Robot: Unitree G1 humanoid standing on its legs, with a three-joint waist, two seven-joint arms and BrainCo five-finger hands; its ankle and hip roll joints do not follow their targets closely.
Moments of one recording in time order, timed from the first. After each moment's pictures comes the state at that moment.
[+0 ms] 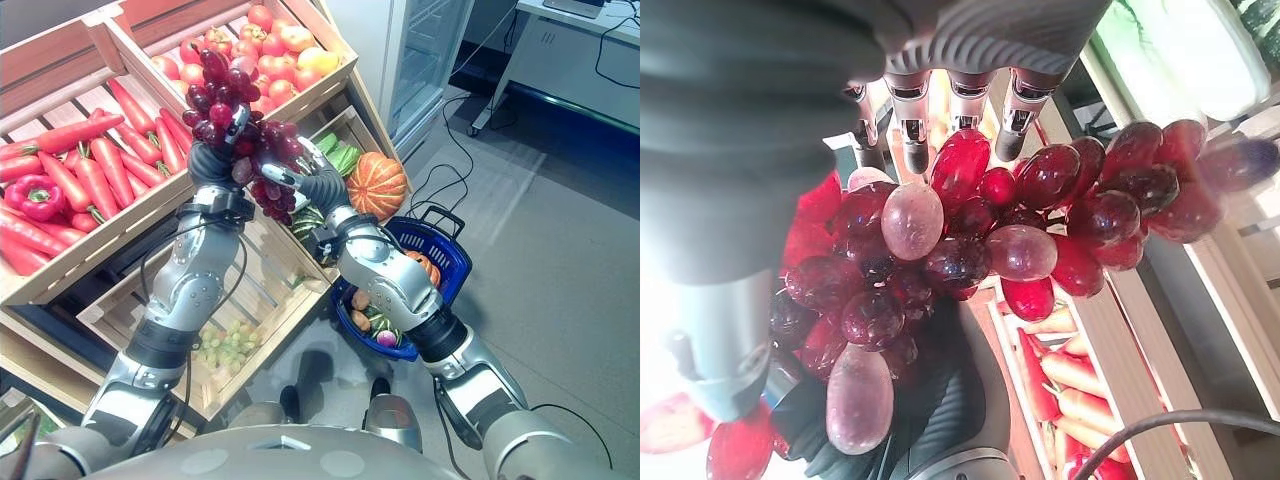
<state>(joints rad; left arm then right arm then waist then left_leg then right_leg) -0.39 0.25 -0.24 -0.18 -0.79 -0.07 0.43 -0.50 -0.25 0.52 -0.16 0.71 0.26 -0.32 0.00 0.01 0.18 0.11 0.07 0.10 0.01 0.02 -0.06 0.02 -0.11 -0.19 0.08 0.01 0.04</state>
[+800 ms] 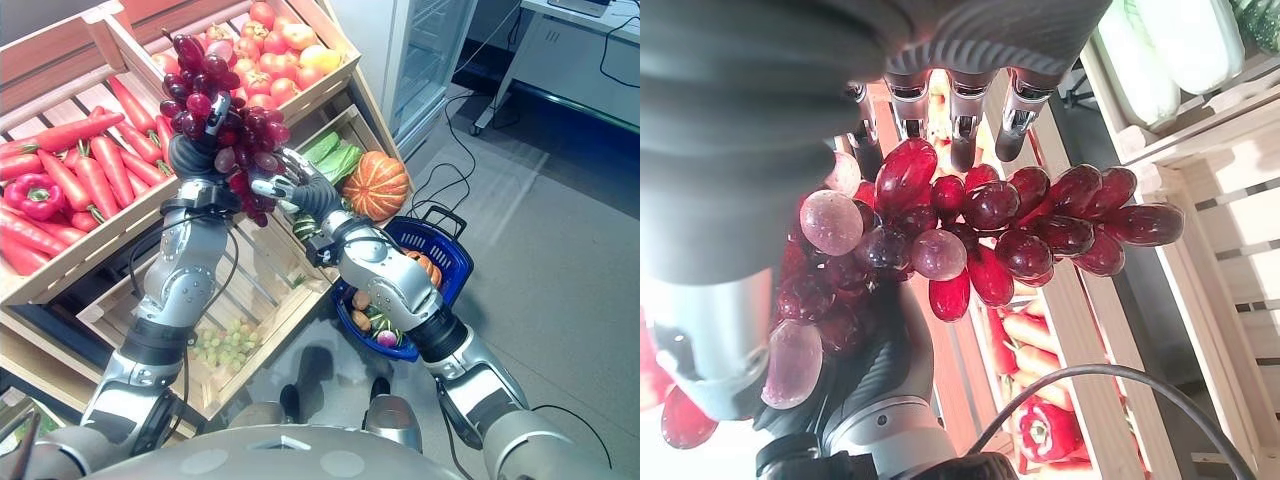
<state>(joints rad) -0.39 0.25 -0.19 -0.18 -0.78 -0.09 0.40 -0.50 -0.25 0.53 -0.16 0.67 0.33 -0.19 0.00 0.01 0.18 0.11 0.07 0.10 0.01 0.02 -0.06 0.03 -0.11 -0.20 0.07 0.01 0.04</state>
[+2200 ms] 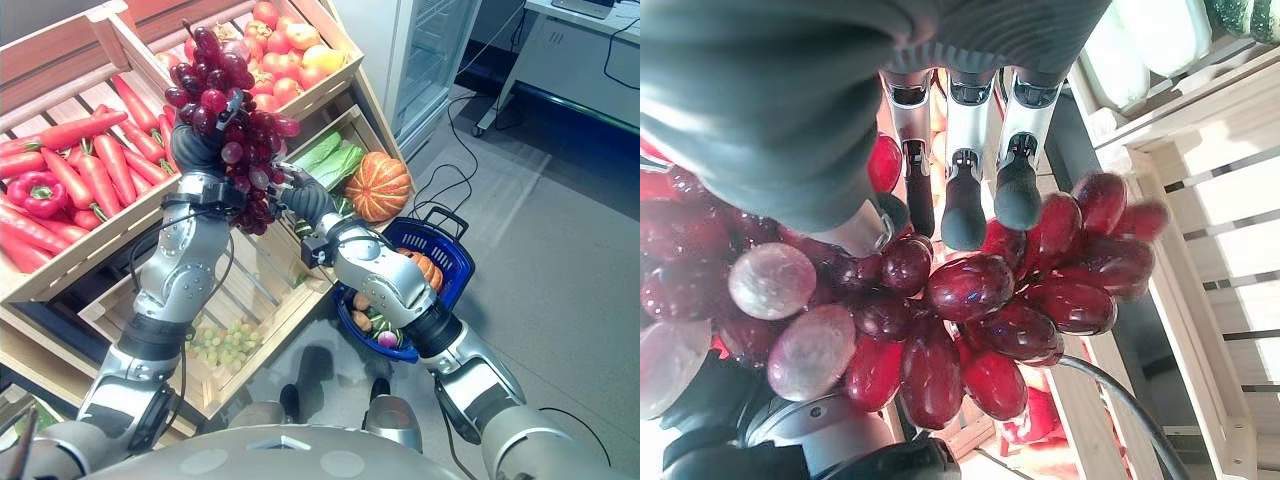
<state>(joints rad) -0.43 0.27 -0.20 -0.19 -0.66 -0.04 0.41 -0.53 -0.25 0.57 -0.10 0.73 0.35 -0.21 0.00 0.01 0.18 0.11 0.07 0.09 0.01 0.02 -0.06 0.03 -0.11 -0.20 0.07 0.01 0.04</state>
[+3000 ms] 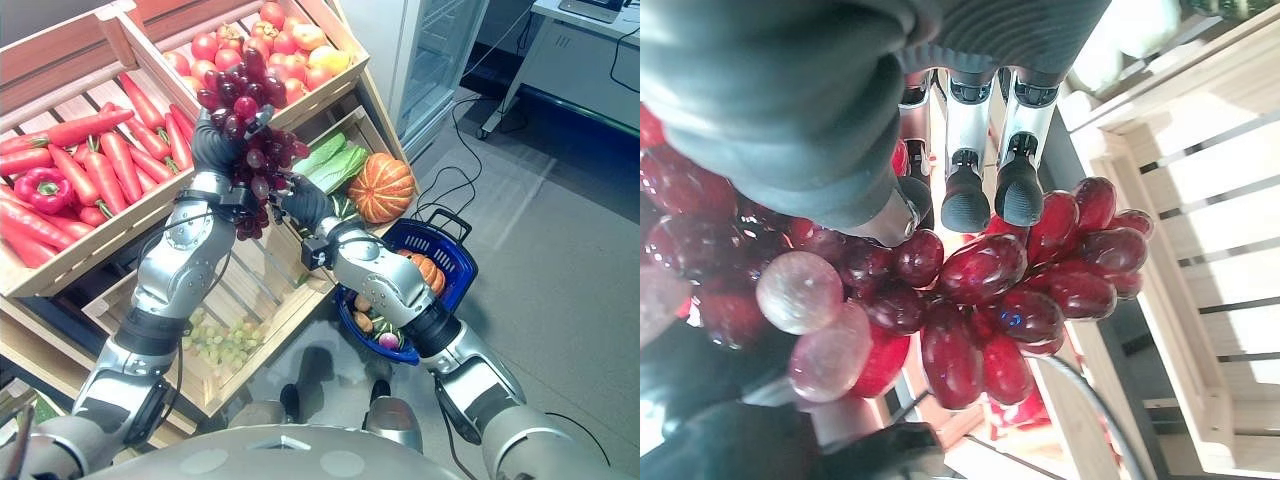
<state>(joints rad) -0.47 0.34 -0.24 -0.19 -0.51 0.20 0.33 -0.53 -0.25 0.59 -0.05 0.80 0.34 -0.21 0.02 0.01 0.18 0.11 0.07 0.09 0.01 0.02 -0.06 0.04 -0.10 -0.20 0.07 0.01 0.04</state>
